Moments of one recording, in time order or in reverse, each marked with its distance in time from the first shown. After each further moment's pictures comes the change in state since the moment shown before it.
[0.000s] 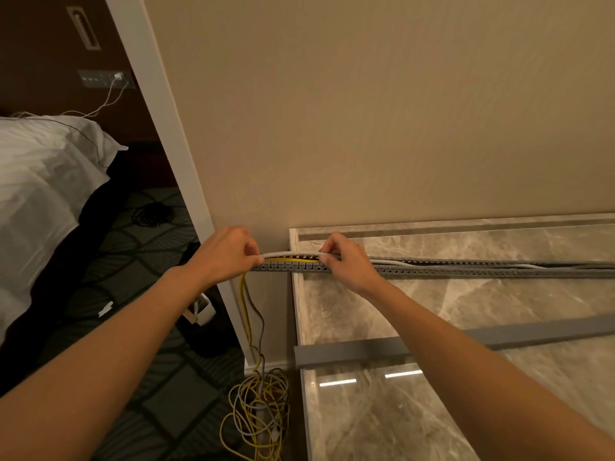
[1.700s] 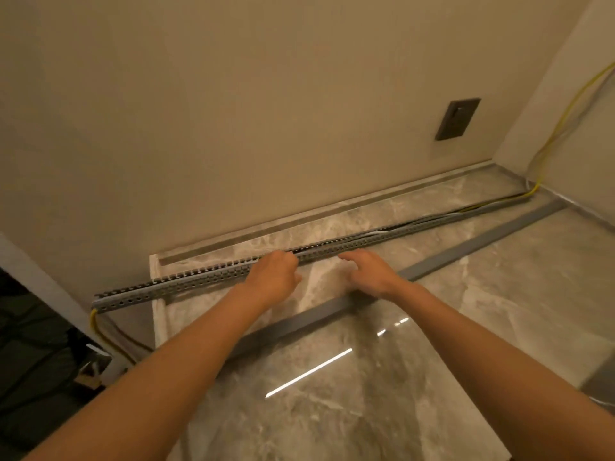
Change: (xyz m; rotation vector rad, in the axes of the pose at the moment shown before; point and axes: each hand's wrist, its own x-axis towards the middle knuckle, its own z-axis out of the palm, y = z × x) left_hand 0.015 0.246 0.075 0.153 -0.225 0.288; right_hand -0.112 0.114 -0.174 -0.448 0.048 0.297
